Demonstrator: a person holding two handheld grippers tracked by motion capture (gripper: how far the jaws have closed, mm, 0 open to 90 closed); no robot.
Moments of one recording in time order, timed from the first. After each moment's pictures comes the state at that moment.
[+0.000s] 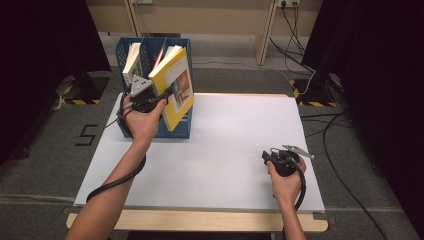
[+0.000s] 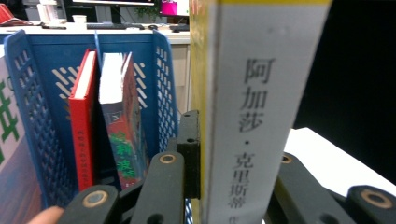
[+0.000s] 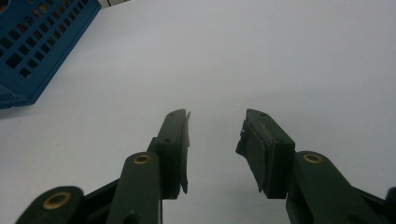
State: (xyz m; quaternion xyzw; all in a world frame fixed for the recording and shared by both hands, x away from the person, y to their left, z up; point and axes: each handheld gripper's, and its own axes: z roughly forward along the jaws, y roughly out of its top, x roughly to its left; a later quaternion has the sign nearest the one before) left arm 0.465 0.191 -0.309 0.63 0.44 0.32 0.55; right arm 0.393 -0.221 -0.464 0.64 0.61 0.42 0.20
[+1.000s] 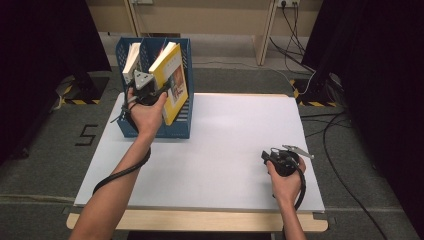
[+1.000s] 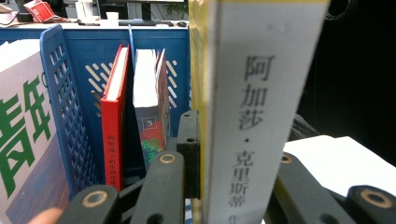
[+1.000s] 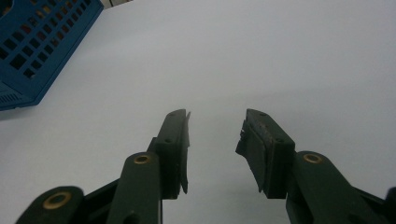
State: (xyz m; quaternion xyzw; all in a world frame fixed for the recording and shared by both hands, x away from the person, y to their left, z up) left arm 0.491 0.189 -0.314 0.61 0.48 0.35 0.53; right arm 0.393 -0.221 -0.464 0.64 0.61 0.42 0.19
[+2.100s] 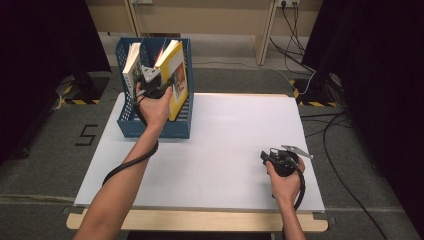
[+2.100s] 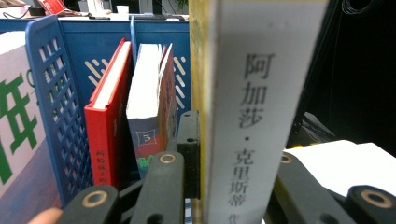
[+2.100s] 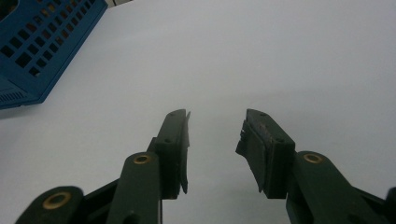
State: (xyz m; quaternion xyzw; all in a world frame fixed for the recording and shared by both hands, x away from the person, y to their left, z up) left arm 0.522 0.177 -0.321 0.60 0.50 0.35 0.51; right arm 0.393 -0.219 -0.464 0.64 0.61 0.43 0.19
